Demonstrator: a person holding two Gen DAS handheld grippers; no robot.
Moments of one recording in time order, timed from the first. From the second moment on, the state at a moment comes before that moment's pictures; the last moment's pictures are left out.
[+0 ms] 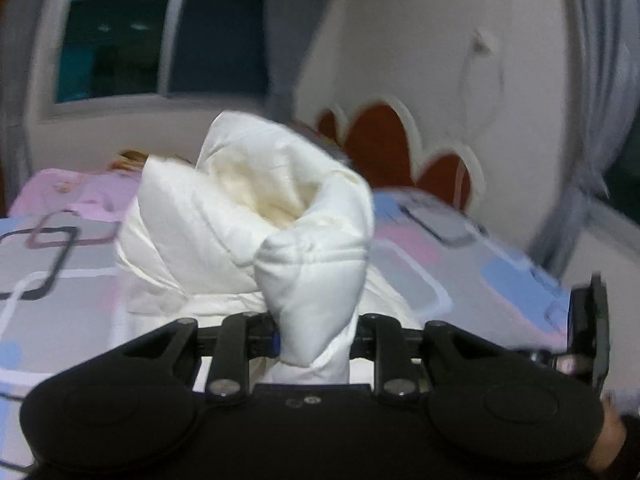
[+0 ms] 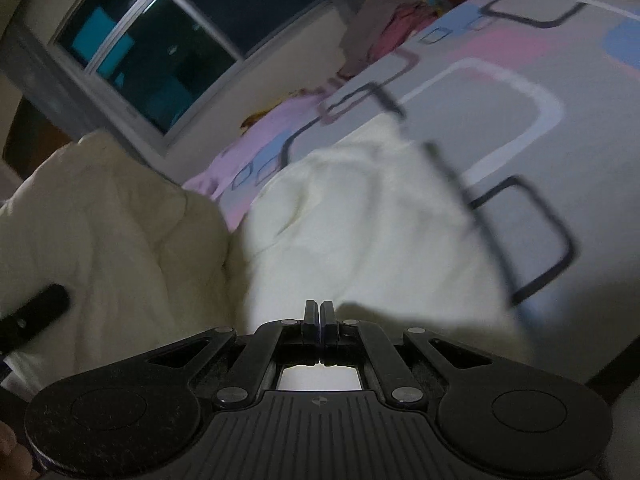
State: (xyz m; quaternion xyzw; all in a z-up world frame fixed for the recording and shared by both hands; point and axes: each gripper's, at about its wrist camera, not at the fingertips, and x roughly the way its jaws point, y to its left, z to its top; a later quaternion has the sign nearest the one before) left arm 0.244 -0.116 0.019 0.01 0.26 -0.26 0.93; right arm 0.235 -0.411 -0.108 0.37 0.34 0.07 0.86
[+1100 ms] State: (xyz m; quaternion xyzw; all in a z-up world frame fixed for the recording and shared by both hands) left arm 0.320 -0.080 -0.028 -0.12 0.33 -0.23 0.91; right arm 0.237 -0.430 -0.028 0.22 0.31 0.08 0.92
